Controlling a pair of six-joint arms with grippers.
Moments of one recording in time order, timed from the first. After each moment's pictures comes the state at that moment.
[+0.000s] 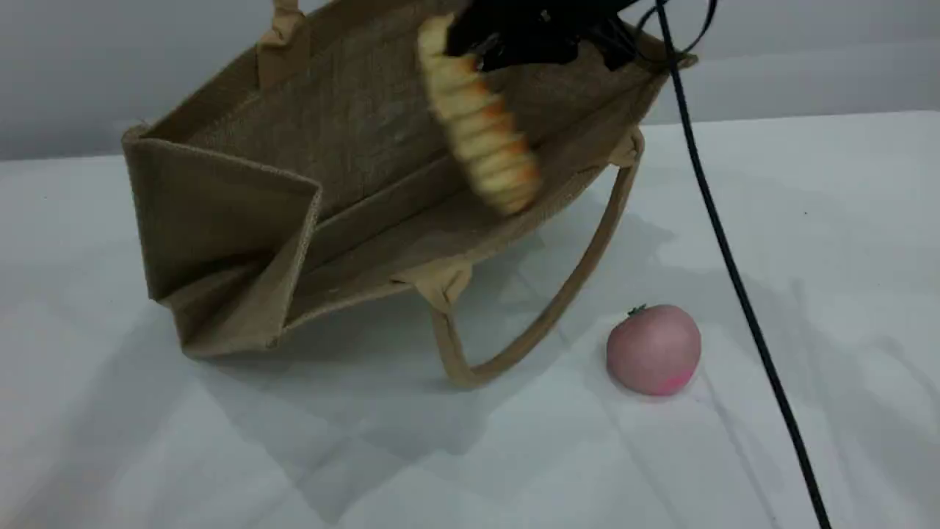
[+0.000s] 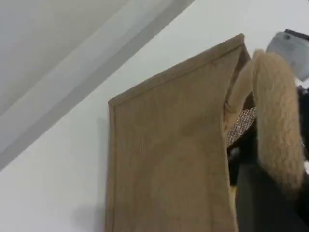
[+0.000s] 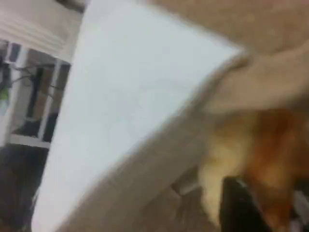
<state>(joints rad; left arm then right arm) -0.24 1.95 -2.17 -0.50 1.22 0.60 0.27 2.13 -1.53 1.33 0.70 -0.73</state>
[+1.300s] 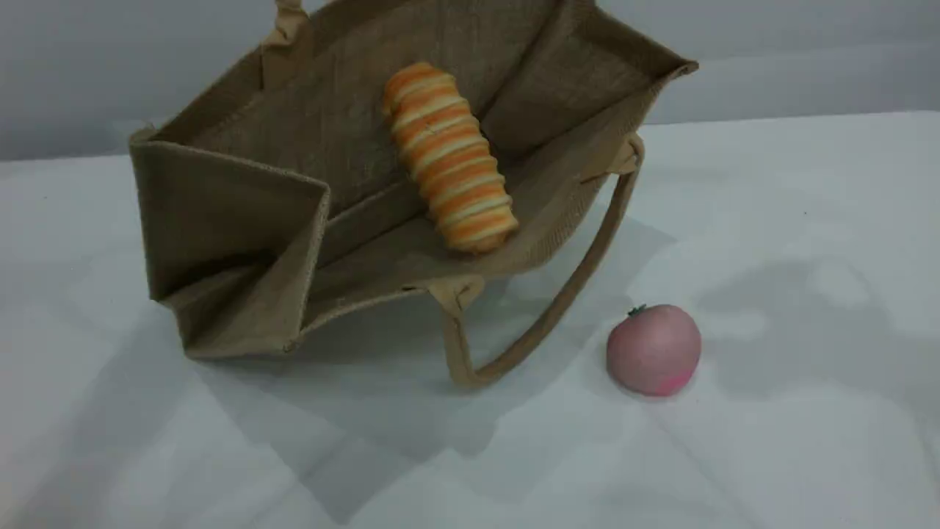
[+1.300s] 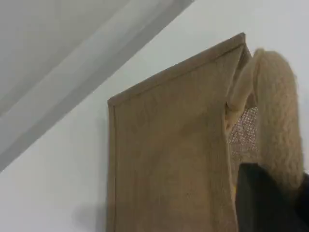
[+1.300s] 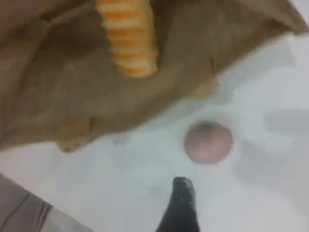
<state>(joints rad) -0.24 1.95 -2.17 -0.50 1.22 0.60 0.09 1.63 -1.52 0.38 1.22 -0.25</state>
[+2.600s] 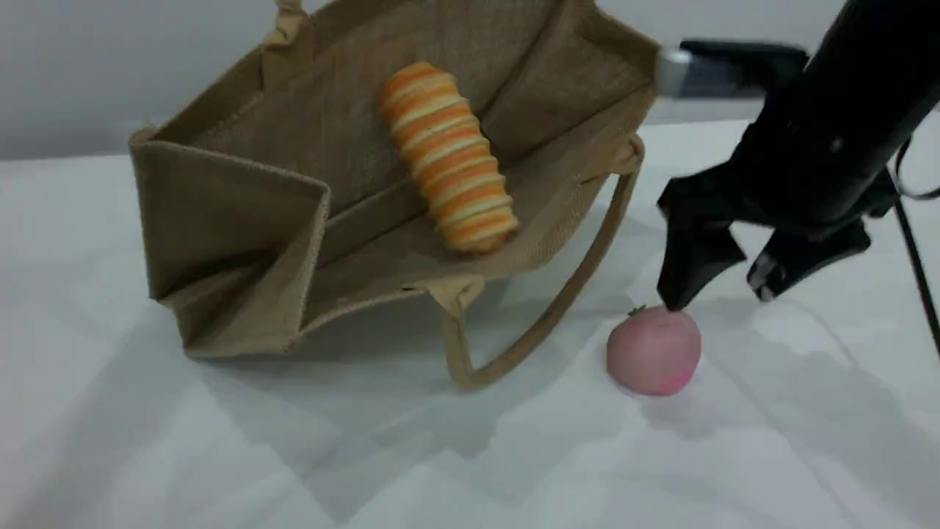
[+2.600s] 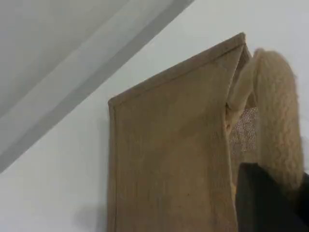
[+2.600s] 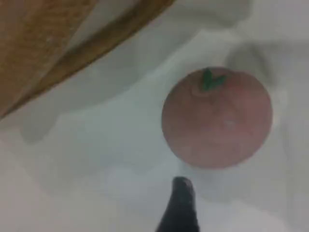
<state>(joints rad) -0.24 1.95 -2.17 -0.50 1.22 0.61 0.27 1.89 -0.99 0.40 0.52 -0.22</state>
